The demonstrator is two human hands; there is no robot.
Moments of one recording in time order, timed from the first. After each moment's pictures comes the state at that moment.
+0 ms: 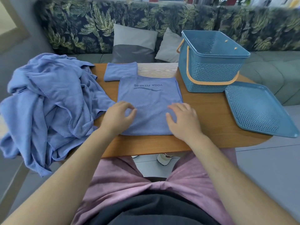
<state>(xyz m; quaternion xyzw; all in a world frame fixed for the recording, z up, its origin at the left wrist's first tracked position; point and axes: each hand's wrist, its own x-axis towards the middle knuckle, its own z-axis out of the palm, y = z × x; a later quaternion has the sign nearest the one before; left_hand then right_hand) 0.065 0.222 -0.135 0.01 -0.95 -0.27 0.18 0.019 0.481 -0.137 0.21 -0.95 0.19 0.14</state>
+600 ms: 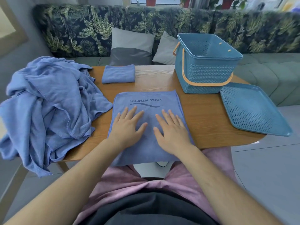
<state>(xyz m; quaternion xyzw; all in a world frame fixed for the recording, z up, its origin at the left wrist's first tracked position) 0.087 0.265 -0.154 0.01 -0.99 -0.14 0.05 0.065 0.464 -0.145 0.22 -0.97 0.10 0.00</state>
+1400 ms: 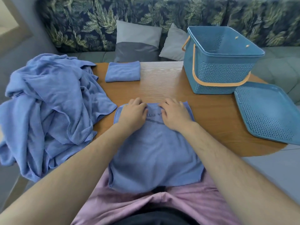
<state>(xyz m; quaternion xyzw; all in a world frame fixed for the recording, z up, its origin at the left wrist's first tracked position) 0.003 0.245 -0.161 -0.02 -0.98 -0.15 0.15 -0.047 0.438 -0.149 0.29 -0.95 0.11 0.05</state>
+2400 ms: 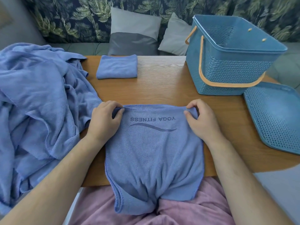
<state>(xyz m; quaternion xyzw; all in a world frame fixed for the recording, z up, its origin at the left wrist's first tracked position) 0.015 0.181 -0.170 0.03 -0.94 -0.25 0.23 -0.066 0.506 -0.166 0.19 -0.88 0.42 0.13</state>
